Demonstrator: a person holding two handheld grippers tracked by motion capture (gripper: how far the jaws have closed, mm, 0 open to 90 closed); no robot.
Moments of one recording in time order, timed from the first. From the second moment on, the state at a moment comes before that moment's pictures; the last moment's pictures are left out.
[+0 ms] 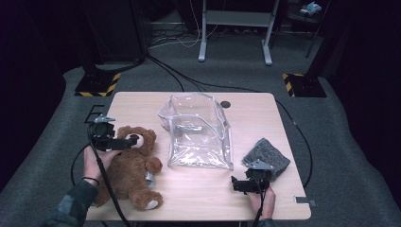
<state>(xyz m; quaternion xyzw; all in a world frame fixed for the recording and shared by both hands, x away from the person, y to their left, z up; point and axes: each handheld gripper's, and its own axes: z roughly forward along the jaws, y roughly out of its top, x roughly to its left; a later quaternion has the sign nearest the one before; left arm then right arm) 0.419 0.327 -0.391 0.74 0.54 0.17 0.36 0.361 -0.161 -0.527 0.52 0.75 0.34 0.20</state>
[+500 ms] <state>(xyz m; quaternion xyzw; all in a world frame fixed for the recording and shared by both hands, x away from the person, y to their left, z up) 0.432 0.320 -0.444 0.75 0.58 0.14 0.28 0.360 -0.158 -0.528 0.52 0.76 0.33 0.21</state>
